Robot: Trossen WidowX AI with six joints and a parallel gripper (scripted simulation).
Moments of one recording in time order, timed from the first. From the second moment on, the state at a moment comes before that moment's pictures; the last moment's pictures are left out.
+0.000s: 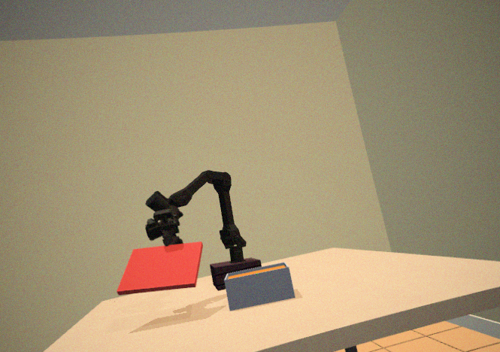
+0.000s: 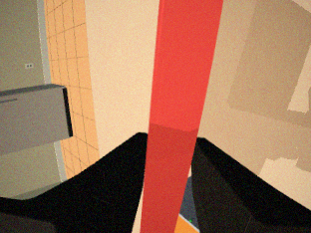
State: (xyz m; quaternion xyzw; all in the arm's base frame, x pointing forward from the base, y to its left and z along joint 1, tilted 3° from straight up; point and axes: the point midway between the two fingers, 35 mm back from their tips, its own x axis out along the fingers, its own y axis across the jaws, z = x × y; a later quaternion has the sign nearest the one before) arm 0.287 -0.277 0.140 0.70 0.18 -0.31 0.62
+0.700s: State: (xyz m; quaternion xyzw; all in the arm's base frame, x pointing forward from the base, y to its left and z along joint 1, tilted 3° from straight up) arm 0.287 -0.277 0.123 0.70 0.18 -0.31 0.62
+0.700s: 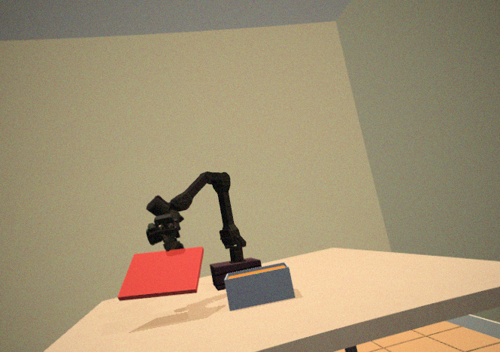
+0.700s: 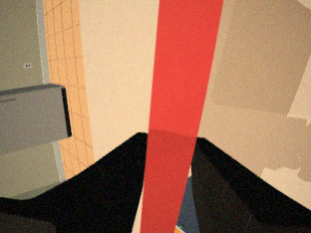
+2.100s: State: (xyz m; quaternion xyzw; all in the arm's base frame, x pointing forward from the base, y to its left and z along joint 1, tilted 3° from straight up) arm 0.288 -0.275 0.089 0.70 0.18 -0.31 0.62
